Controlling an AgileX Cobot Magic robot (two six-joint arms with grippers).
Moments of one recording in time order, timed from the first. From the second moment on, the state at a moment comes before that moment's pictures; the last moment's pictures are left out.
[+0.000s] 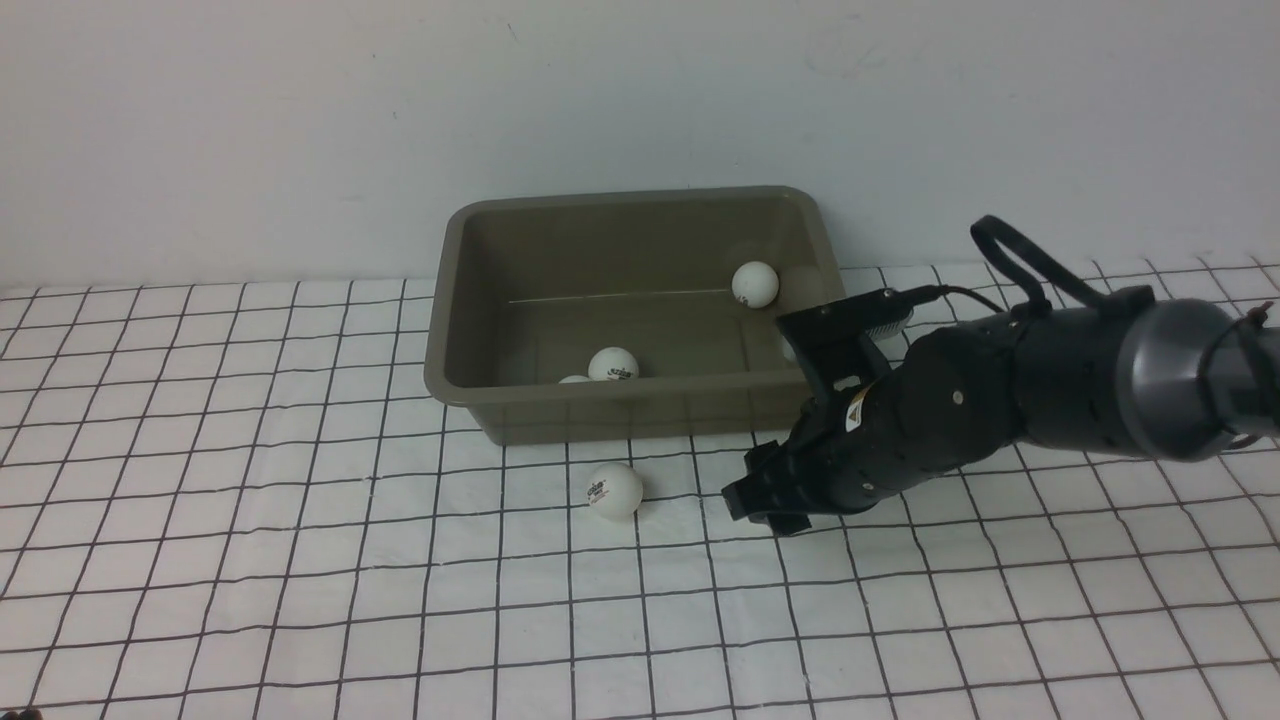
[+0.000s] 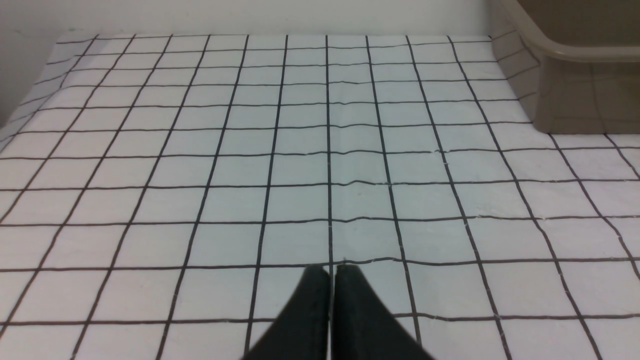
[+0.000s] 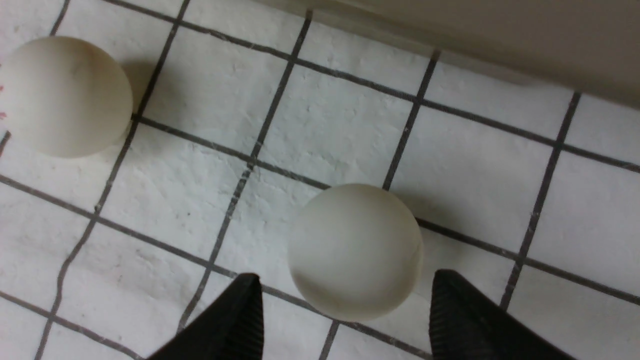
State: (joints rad) right arm 0.52 1.90 -1.14 0.18 0.44 -0.04; left arm 0.12 -0.01 0.03 -0.12 0.37 0.08
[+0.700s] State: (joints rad) right arm 0.52 1.90 -1.14 0.18 0.39 -0.04; left arm 0.12 -0.01 0.03 -0.12 0.37 0.08
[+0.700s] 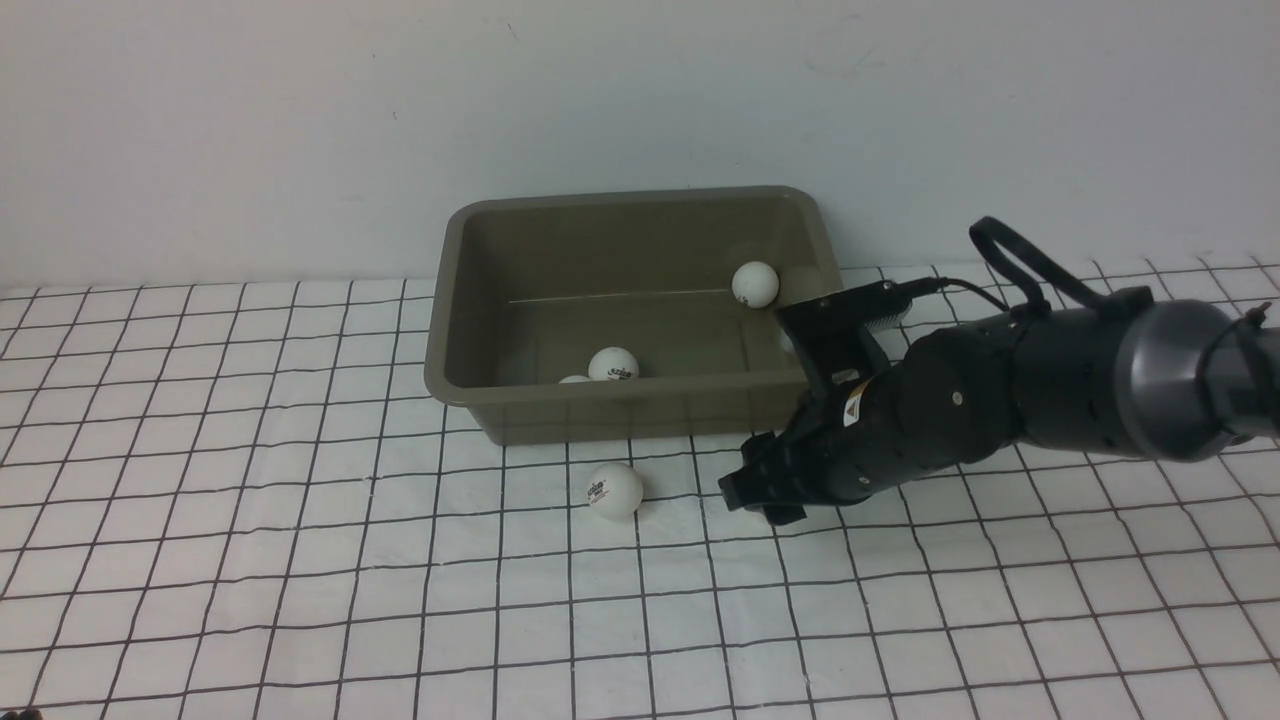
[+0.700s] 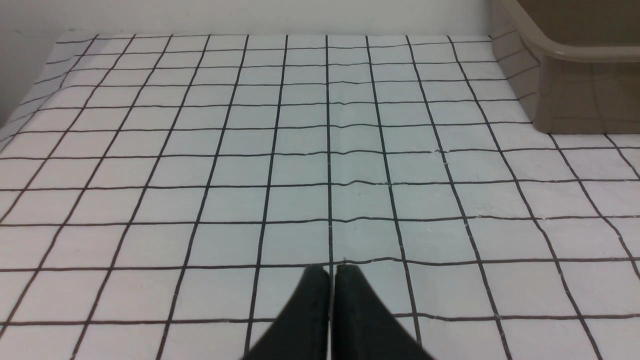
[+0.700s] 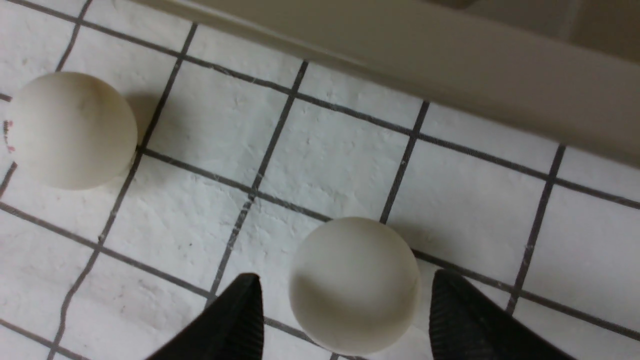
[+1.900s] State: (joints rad) right arm 0.54 1.96 -1.14 0.18 0.36 -0.05; left arm 0.12 -0.01 0.03 -0.12 0.37 0.08
